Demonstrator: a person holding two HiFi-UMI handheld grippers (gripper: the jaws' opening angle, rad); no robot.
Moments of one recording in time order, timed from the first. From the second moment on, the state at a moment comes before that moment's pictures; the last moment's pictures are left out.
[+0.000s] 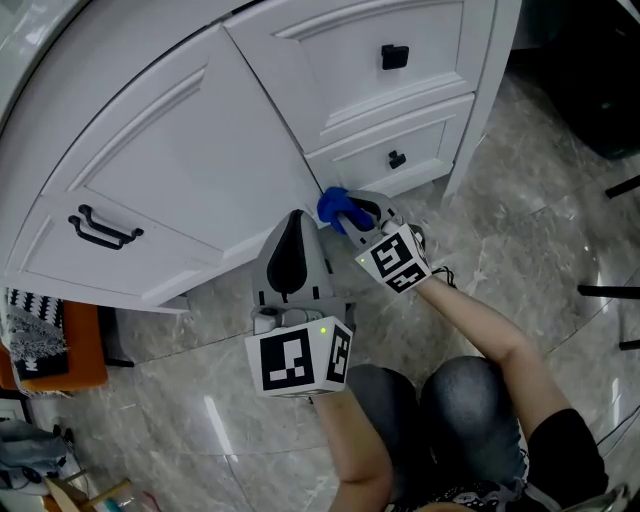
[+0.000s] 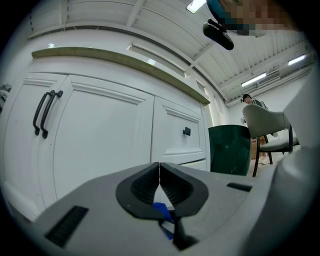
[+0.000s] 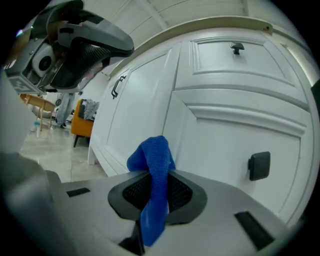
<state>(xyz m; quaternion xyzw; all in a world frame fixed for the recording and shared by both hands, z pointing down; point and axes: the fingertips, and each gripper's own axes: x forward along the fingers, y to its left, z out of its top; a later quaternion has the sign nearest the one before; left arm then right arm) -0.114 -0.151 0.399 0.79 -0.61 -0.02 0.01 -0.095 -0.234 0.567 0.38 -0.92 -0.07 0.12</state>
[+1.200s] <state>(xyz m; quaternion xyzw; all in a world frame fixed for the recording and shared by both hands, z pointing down) -0.094 -0.158 0.407 0.81 -0.59 0.00 0.01 0.009 -0.273 0.575 0.47 -0.87 -0.06 0.10</state>
